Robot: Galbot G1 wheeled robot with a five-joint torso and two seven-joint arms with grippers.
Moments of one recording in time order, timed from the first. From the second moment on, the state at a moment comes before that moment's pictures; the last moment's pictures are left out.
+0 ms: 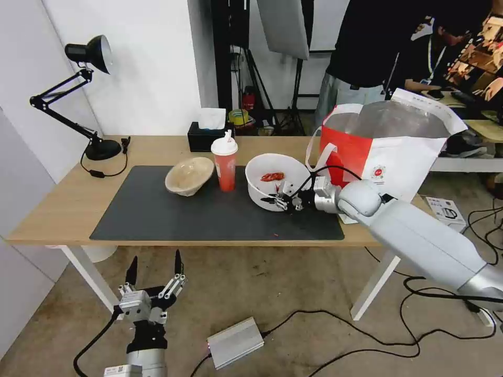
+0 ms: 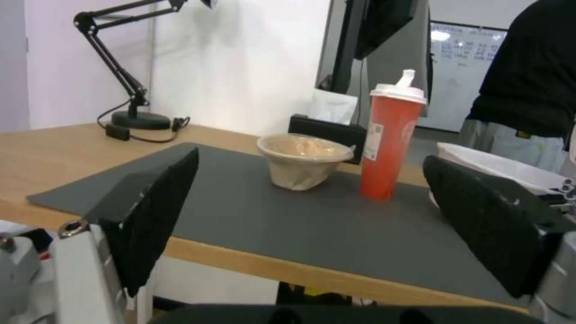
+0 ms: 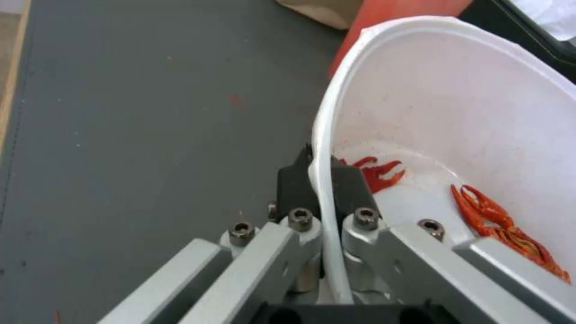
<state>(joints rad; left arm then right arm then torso) 1.84 -1.60 -0.49 -2.20 -0.09 -0.37 -0.08 -0.21 0.86 -0.48 1.38 0.45 -0.10 -0.63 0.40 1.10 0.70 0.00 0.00</state>
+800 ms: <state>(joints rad) 1.85 -1.60 -0.49 -2.22 -0.09 -0.38 -0.08 -0.31 0.72 -0.37 1.62 0.54 -0.09 -0.62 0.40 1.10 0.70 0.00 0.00</state>
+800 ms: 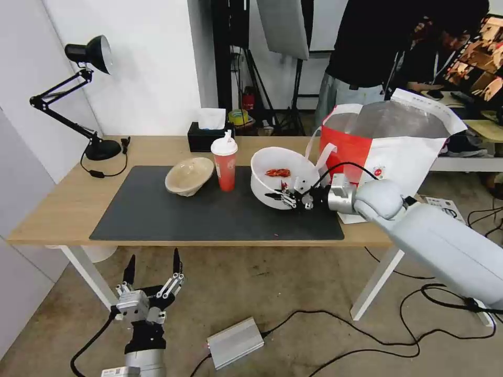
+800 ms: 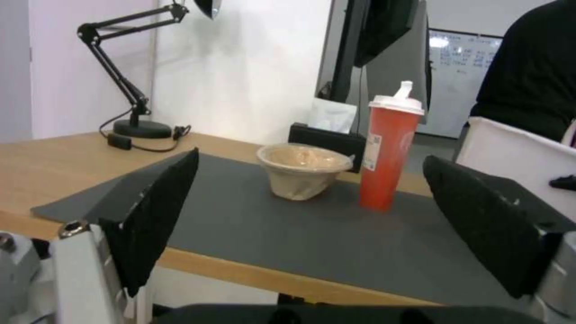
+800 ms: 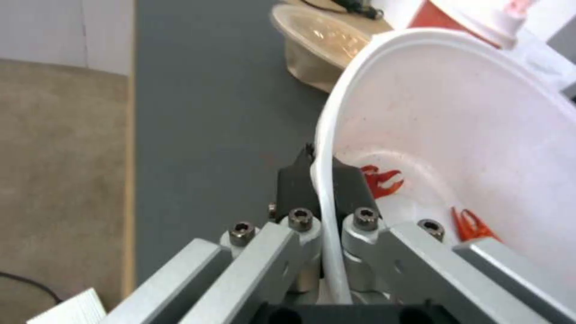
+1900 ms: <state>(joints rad) 1.85 -1.60 -0.48 -2.22 -0.09 -0.40 -0.08 -0.42 0.54 -0.26 1.89 0.65 -0.09 -0.66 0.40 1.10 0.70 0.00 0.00</state>
